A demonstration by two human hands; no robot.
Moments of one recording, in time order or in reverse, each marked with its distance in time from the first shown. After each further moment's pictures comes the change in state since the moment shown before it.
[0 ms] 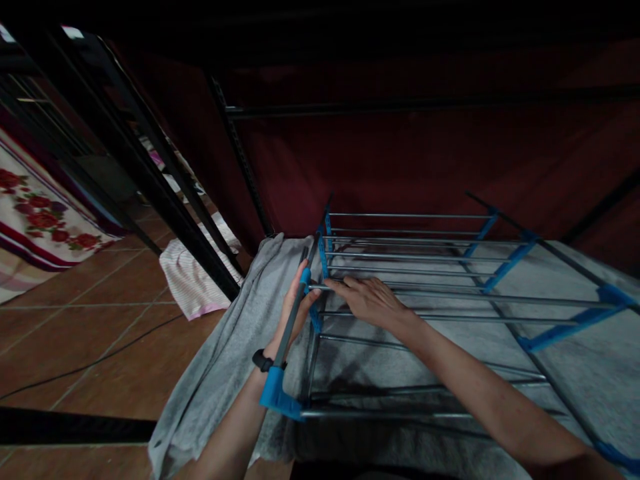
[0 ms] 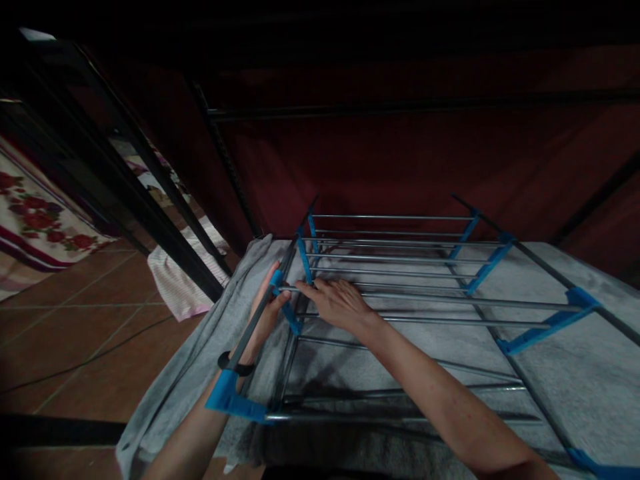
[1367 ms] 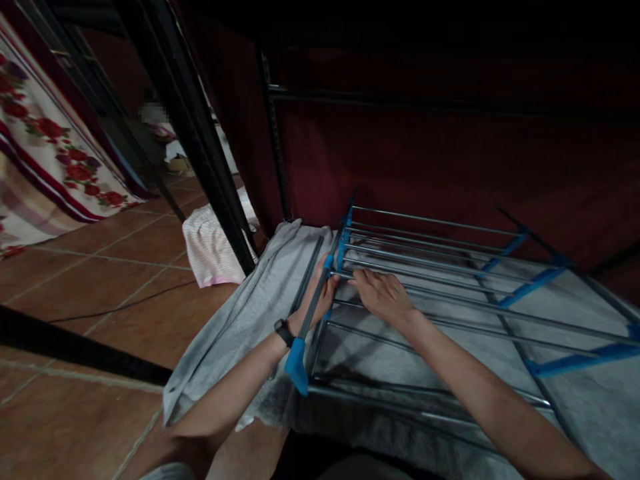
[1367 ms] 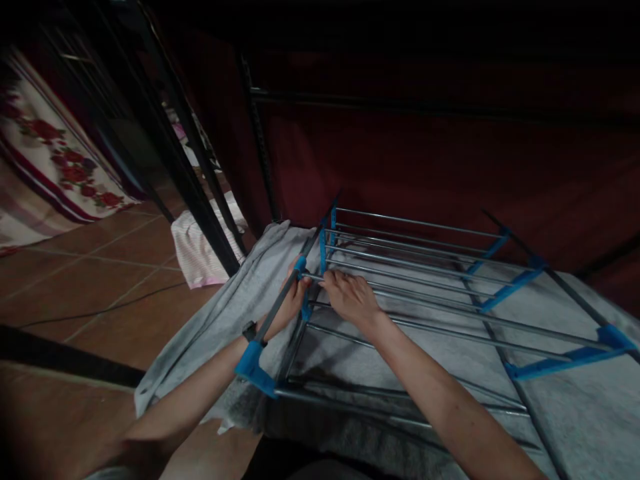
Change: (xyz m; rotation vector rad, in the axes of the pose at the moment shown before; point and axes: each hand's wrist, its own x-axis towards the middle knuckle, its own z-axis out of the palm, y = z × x) left_hand -0.006 -0.012 0.014 -0.022 0.062 0.124; right_hand 0.010 -0.015 0.010 -0.167 0.077 0.086
